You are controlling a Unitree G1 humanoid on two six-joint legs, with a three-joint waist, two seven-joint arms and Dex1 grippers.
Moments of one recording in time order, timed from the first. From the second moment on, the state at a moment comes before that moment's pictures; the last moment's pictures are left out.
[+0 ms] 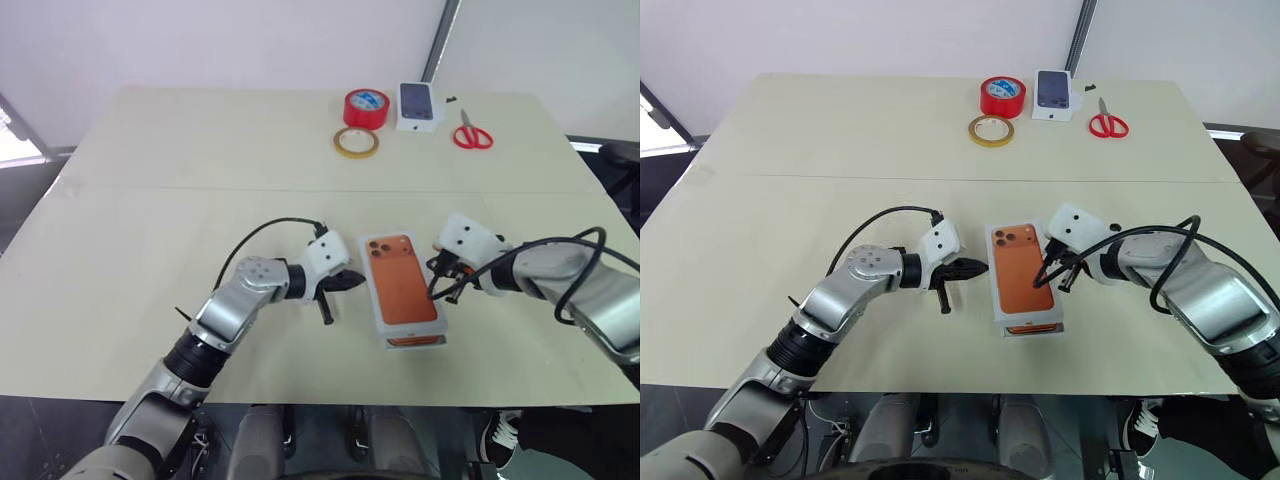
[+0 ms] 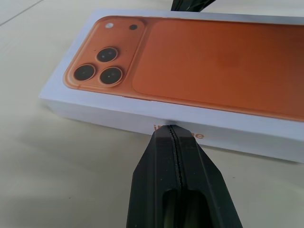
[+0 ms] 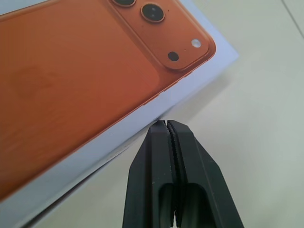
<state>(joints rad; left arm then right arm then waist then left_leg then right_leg) -0.52 0.30 -0.42 -0.05 -0.17 0.52 -0.83 -0.41 -1.10 0.25 -0.43 0.40 0.89 0.65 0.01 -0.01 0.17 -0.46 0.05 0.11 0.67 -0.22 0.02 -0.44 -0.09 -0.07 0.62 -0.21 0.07</state>
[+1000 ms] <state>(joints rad) -0.55 0.26 -0.40 -0.08 -0.20 0.56 -0.88 -0.23 -1.15 0.06 -0.54 0.35 0.86 0.84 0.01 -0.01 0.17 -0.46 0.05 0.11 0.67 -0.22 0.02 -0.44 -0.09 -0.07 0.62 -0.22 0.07</state>
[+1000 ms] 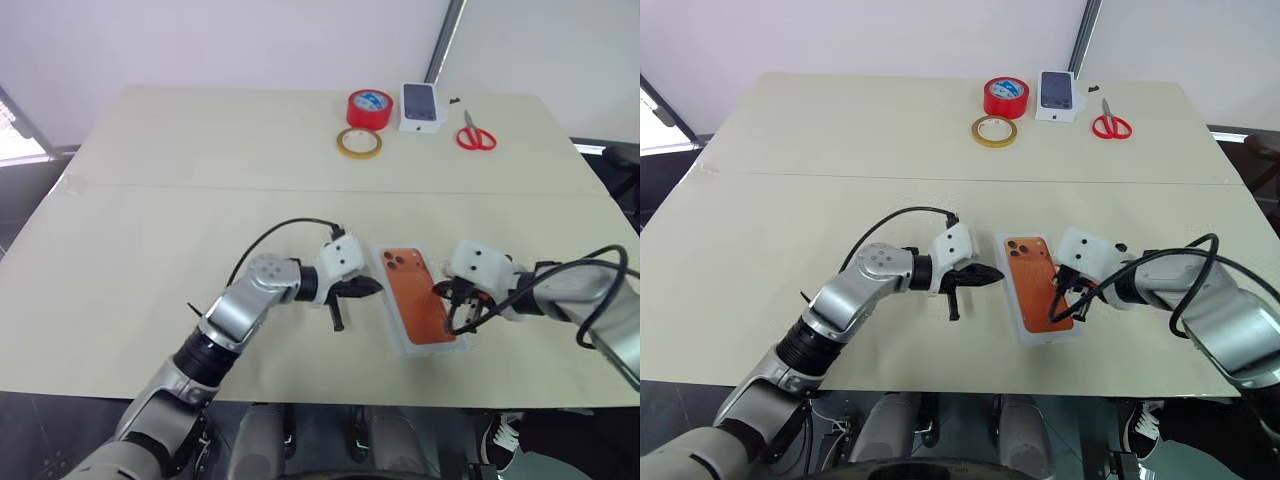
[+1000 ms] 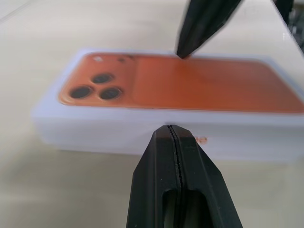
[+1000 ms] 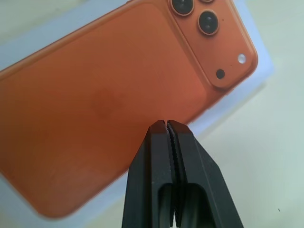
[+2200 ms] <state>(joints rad) -0.38 0.40 -0.02 -0.16 -0.14 0.57 -0.61 -0.31 -0.89 -0.16 -0.11 0.38 0.66 0.76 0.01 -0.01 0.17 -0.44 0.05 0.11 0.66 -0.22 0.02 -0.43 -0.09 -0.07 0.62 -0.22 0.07</state>
